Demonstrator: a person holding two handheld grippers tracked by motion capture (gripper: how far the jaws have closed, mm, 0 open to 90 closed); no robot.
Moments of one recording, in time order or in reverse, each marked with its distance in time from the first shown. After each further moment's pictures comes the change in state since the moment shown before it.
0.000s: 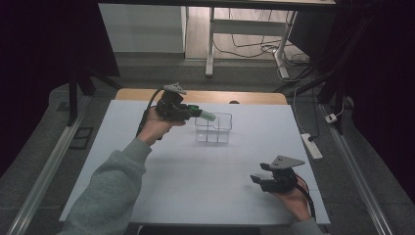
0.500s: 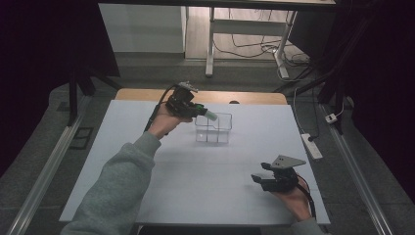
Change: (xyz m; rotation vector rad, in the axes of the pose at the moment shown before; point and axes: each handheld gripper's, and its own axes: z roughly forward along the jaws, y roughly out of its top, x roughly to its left) left arm 0.002 0.015 0.029 0.104 0.061 0.028; right arm -0.003 -0.001 -0.001 -0.010 -0.006 0.006
